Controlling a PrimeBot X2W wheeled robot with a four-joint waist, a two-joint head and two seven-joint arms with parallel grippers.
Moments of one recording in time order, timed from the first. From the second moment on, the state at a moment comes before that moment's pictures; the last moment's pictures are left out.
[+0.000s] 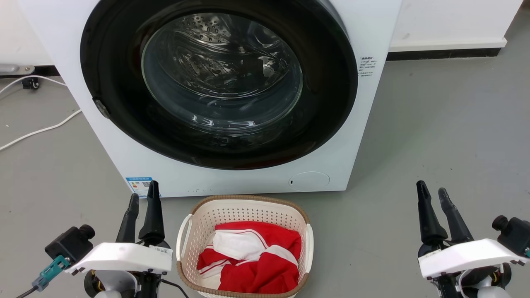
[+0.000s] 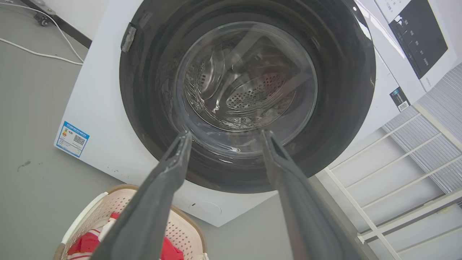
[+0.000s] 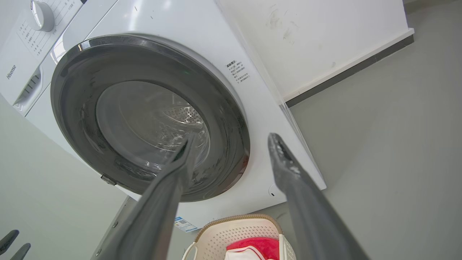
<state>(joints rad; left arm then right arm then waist) -0.06 0.05 0.03 0.09 -0.79 -0.06 -0.10 -0.04 -0.05 -0.01 0.11 0.64 0.13 -0.10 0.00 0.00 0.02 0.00</state>
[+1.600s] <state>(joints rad) -0.02 0.05 -0.02 0.08 -0.24 -0.01 -0.22 0.00 -0.05 0.04 0.09 0.05 0.13 -0.22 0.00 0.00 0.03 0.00</state>
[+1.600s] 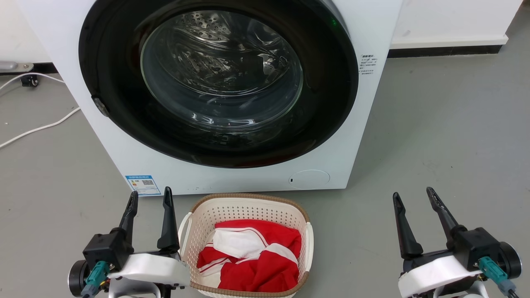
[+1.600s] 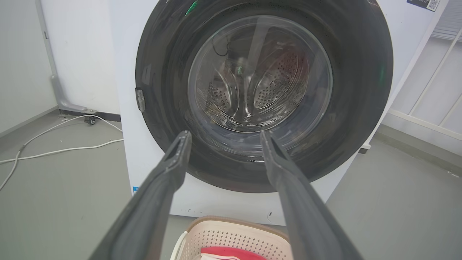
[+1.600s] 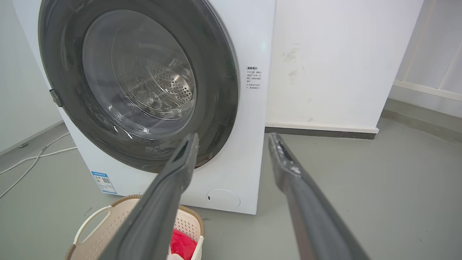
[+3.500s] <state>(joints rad) -0.02 0.05 0.01 0.12 -0.05 0.03 -0.26 0.00 -0.05 0.05 0.10 -0.06 0.13 -0.26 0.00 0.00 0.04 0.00</state>
